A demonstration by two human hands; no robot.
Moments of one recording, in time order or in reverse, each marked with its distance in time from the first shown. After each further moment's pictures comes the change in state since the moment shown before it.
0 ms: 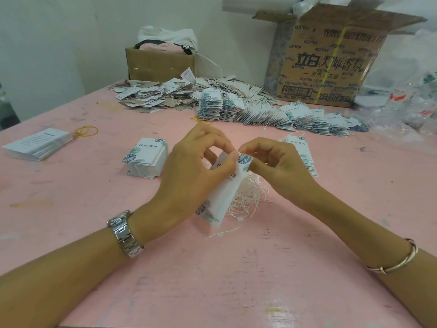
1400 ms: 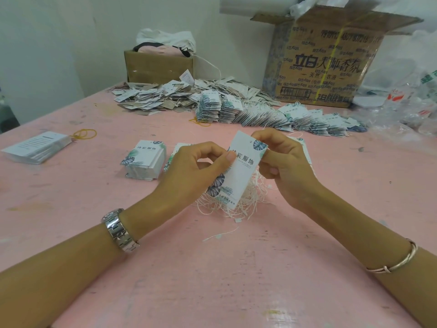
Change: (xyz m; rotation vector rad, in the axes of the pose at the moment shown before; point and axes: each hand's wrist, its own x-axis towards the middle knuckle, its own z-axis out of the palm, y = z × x) left_hand 0.006 -0.010 0.002 -0.279 -0.165 -0.337; right_hand 0.005 -0.005 -0.002 0.401 0.166 0.173
